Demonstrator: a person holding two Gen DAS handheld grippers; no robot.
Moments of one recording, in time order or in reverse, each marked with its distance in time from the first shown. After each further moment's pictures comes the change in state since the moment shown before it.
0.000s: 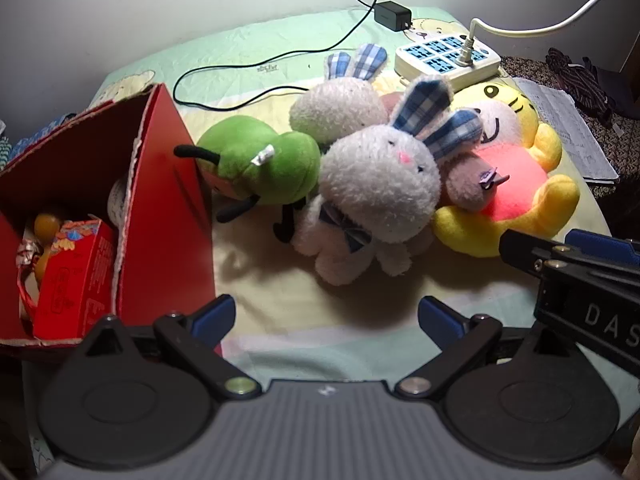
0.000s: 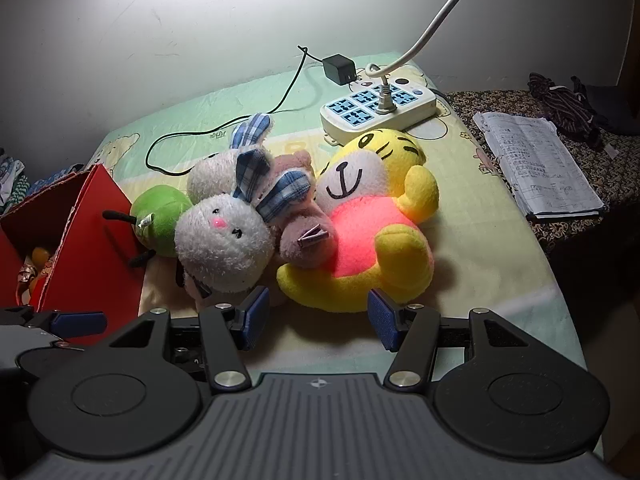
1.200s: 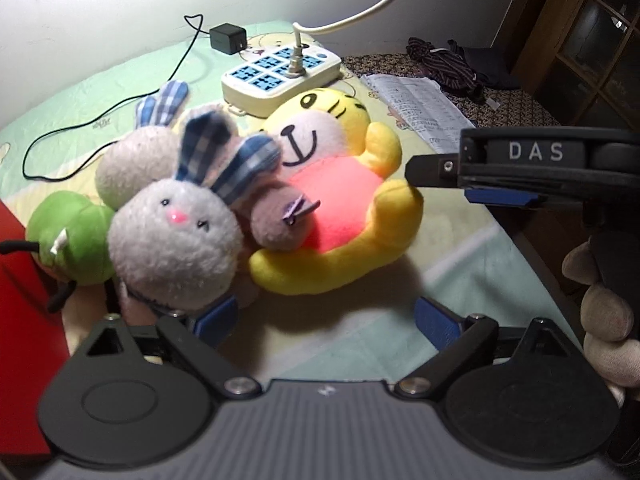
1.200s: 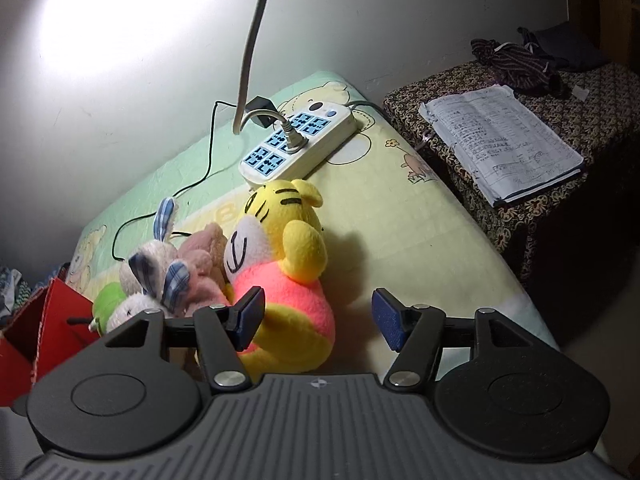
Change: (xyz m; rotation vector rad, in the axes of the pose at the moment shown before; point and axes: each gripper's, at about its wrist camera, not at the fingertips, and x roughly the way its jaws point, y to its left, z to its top) left arm 0.019 -0.071 0.019 0.216 -0.061 -0.350; right arm 0.023 -0.112 0.027 0.299 -0.064 0.080
